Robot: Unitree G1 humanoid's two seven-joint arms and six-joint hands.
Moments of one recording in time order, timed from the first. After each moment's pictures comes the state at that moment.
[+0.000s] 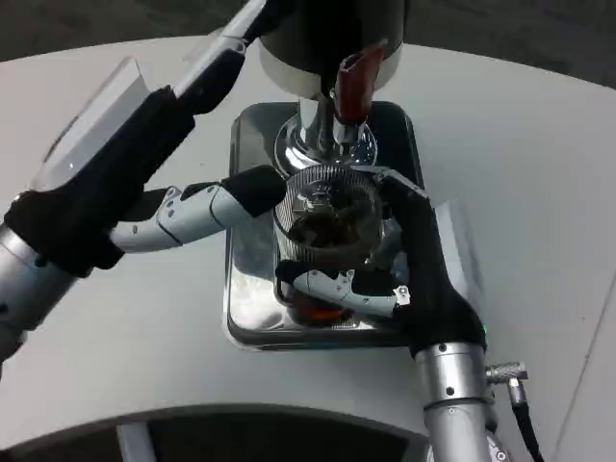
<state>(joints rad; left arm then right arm) -0.43 0.57 0.15 -0.05 0.01 -0.57 -0.41 -0.39 0.04 0.22 0.23 -0.50 -0.21 -0.41</state>
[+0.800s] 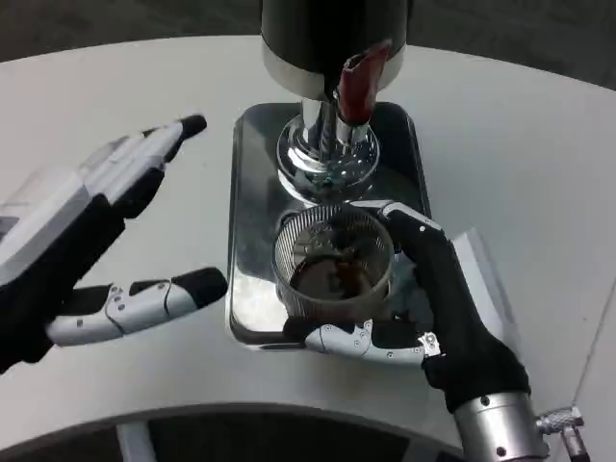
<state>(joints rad) -0.06 0.68 0.31 -0.26 0.25 -0.41 -0.36 -0.11 -0.02 0.26 -0.21 -0.52 -0.09 -0.19</state>
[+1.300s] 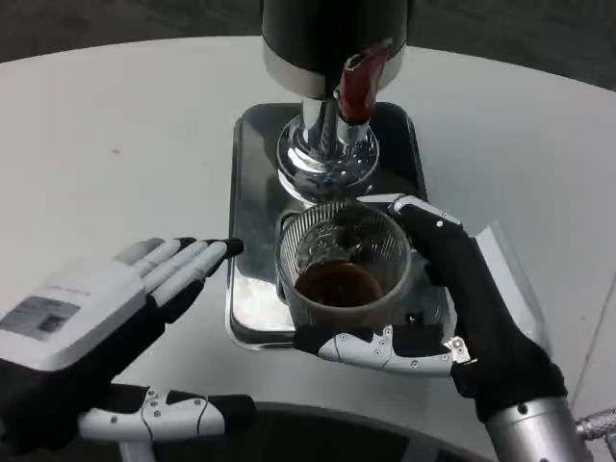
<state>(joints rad) 0.13 0.73 0.27 -0.44 0.44 -0.34 -0.43 -0.03 -0.05 0.23 -0.43 -0.47 -0.06 -0.05</state>
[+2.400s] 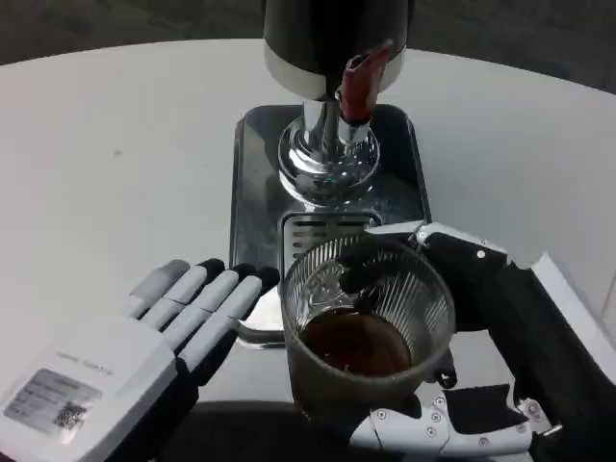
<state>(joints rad) 0.41 0.52 0.29 -0.69 0.64 -0.43 -0.24 0.25 -0.13 0.21 -0.92 -0.31 0.13 0.22</state>
